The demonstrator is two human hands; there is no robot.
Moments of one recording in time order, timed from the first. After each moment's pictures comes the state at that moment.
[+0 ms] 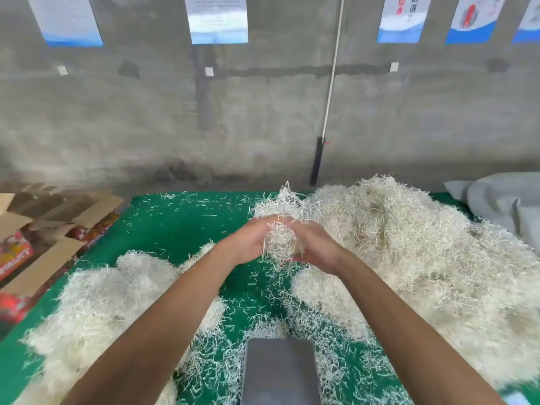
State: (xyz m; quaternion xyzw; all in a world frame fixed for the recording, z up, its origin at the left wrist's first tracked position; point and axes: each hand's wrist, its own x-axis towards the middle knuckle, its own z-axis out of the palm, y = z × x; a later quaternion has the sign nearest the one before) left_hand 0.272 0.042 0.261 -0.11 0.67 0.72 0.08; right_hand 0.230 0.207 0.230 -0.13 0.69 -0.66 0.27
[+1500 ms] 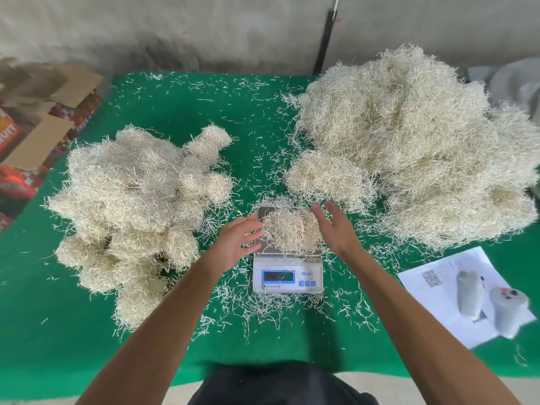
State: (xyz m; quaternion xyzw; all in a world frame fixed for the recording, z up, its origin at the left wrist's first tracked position) left_hand 0.469 0.014 0.015 -0.26 0.54 0.79 0.12; right_hand 0.396 0.265 0.032 -0.03 0.89 -0.44 0.12
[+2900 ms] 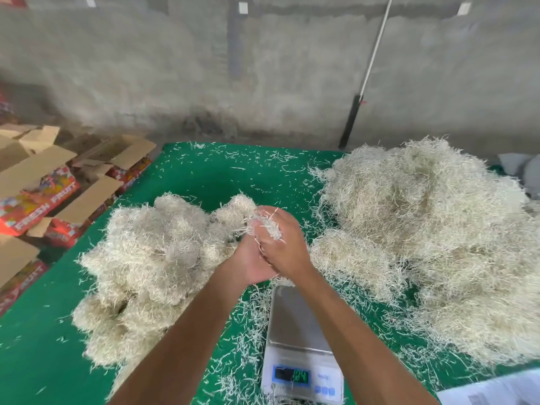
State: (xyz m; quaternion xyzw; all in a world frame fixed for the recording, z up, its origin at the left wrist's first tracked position) left_hand 0.383 0.012 0.168 -0.29 0.39 0.87 0.04; right_hand 0.338 0.094 0.144 -0.30 0.81 -0.50 -0.03
